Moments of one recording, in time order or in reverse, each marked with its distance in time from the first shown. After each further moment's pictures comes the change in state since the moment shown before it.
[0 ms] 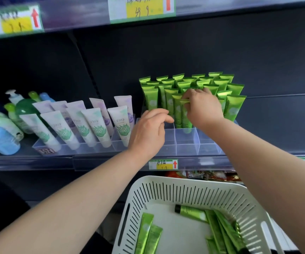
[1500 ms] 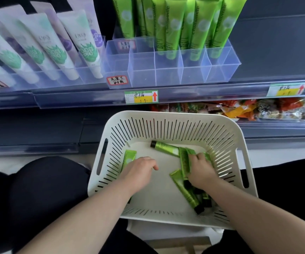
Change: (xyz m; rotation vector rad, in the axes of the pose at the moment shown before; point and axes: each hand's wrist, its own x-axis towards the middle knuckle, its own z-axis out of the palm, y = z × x) left_hand -0.246 -0.023 0.107 0.058 -0.890 -0.290; right_hand -0.311 0.050 0.136 0.018 -0.995 0.361
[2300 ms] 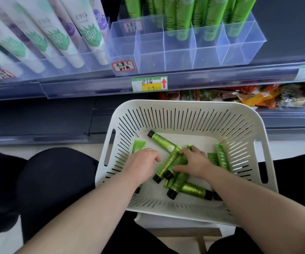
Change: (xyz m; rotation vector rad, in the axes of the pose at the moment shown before) left_hand -0.004 -0.011 0.001 0.060 0.051 -0.064; right_hand 0.027 -0.024 0.020 0.166 -0.157 -0.092
